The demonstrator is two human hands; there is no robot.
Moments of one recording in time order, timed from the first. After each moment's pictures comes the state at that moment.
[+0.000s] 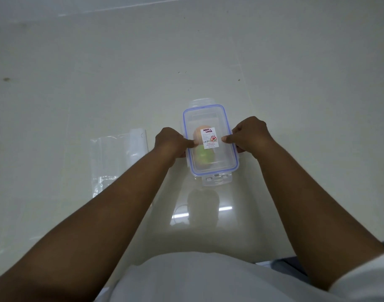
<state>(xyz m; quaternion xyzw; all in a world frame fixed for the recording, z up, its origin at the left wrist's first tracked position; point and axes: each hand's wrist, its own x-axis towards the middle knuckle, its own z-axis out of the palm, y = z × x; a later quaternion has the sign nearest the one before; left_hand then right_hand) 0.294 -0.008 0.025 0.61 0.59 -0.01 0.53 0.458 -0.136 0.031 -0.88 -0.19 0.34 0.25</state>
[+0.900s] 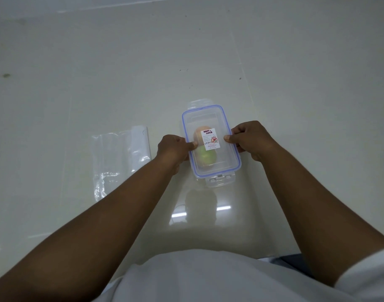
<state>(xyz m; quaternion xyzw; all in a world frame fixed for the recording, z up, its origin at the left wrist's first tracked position) 0.279 -0.027 0.009 0.53 0.59 0.05 0.61 0.452 -0.149 0.024 -0.82 -0.15 0.42 0.37</state>
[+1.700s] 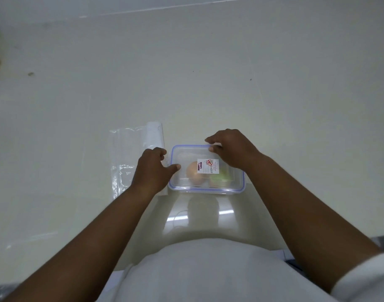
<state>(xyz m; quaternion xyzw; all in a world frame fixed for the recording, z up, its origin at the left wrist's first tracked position) 0.160 -0.039 0.042 0.78 0.53 0.03 0.34 0.374 -0.136 0.034 -0.79 -0.53 0.27 0.17</state>
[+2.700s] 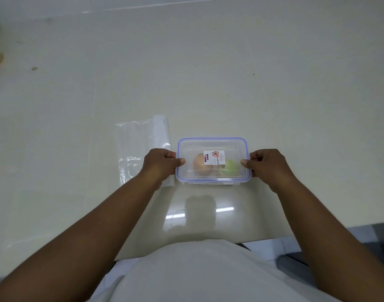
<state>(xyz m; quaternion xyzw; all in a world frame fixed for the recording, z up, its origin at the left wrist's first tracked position) 0.150 -0.030 0.019 0.57 0.59 0.04 0.57 0.363 -0.223 0.016 -0.86 -0.14 0.35 0.35</state>
